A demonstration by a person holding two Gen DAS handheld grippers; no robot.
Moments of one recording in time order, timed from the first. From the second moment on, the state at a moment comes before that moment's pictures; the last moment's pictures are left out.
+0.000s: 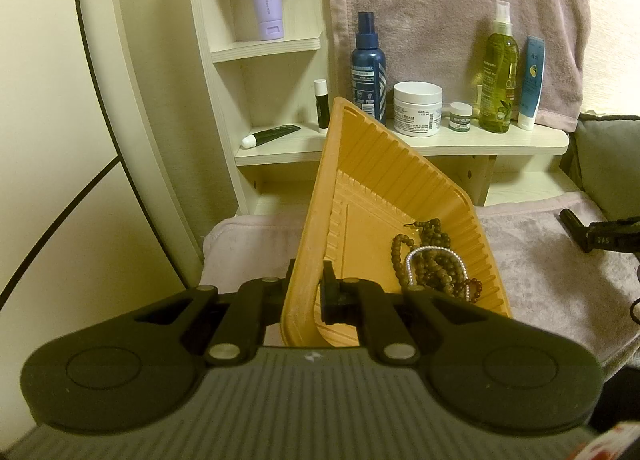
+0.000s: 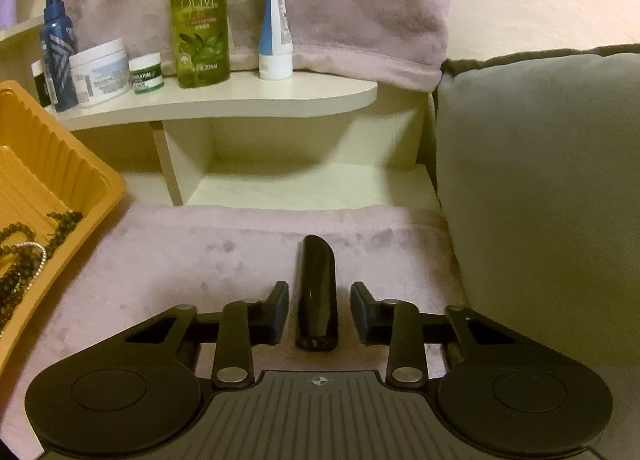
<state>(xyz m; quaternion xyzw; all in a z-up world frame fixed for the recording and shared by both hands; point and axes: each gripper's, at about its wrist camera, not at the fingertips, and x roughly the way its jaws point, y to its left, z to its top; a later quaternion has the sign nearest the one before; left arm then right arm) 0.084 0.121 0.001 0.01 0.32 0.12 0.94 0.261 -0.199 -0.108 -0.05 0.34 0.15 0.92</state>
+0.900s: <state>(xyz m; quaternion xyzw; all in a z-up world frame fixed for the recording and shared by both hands) 0.084 0.122 0.000 0.01 0.32 0.12 0.94 0.242 -0.199 -0.090 -0.03 0.34 0.16 0.93</state>
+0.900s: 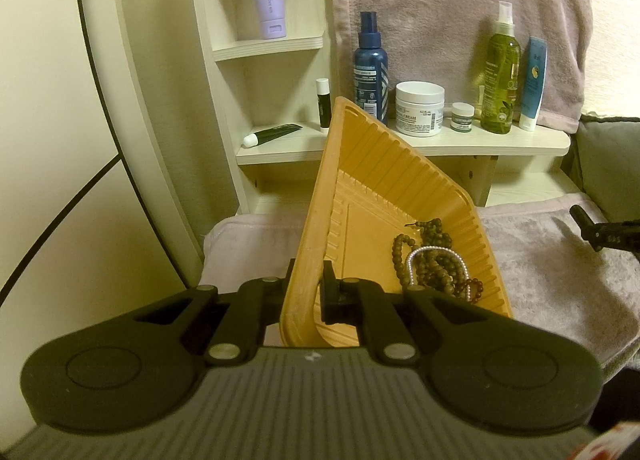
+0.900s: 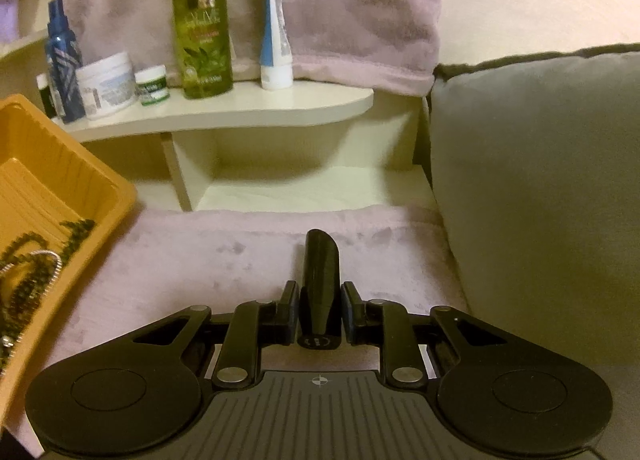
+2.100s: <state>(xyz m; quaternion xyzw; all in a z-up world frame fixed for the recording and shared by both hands) 0.084 0.134 -0.002 -0.01 0.32 0.10 0.94 0.202 -0.123 -0.023 -0.01 0.30 0.28 0.91</state>
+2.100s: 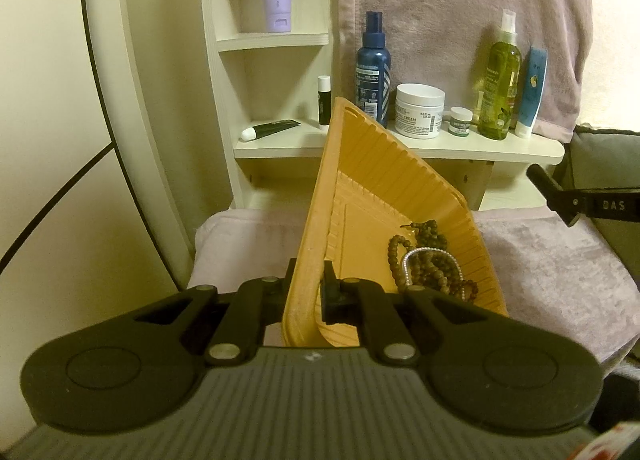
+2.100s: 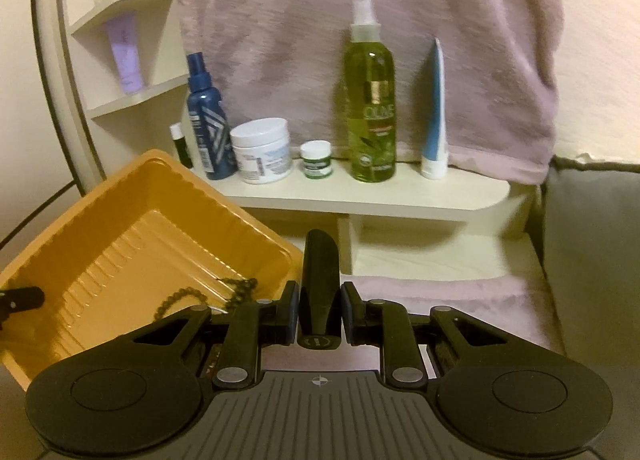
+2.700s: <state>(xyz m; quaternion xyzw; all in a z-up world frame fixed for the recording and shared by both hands) 0.081 0.154 -0.008 -0.06 0.32 0.09 0.94 0.197 -0.090 -0.012 -0.02 0.29 0.31 0.91</state>
